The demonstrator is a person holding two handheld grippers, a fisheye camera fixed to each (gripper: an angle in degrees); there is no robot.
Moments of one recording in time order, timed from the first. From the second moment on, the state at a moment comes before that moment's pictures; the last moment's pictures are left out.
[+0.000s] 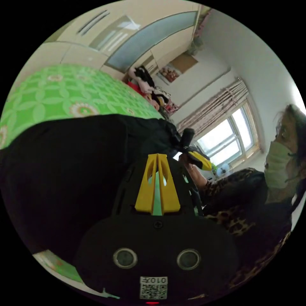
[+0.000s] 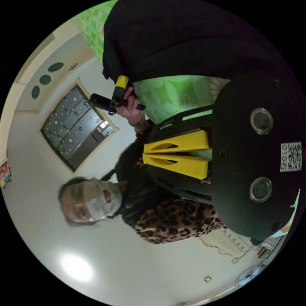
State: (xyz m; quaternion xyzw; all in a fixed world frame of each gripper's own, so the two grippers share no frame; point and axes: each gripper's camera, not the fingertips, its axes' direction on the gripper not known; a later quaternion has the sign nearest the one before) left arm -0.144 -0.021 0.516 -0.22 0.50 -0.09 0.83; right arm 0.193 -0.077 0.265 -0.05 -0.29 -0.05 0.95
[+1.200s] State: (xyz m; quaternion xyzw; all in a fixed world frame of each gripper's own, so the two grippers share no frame) left arm -0.258 -0.055 0.554 -0.29 0.56 -0.01 0.78; right arm 0.067 0.029 0.326 0.33 -0.10 0.17 0.92
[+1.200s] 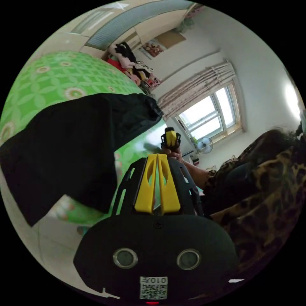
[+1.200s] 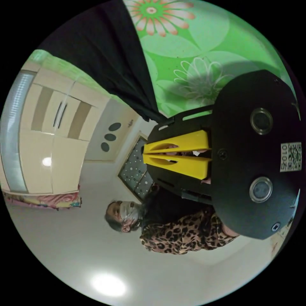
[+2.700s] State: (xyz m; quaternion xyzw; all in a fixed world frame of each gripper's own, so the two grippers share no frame) left arm -0.372 -0.152 0.740 -0.48 0.50 0.20 0.69; right arm -0.029 -0.012 0.704 0.45 0.17 0.52 0.70
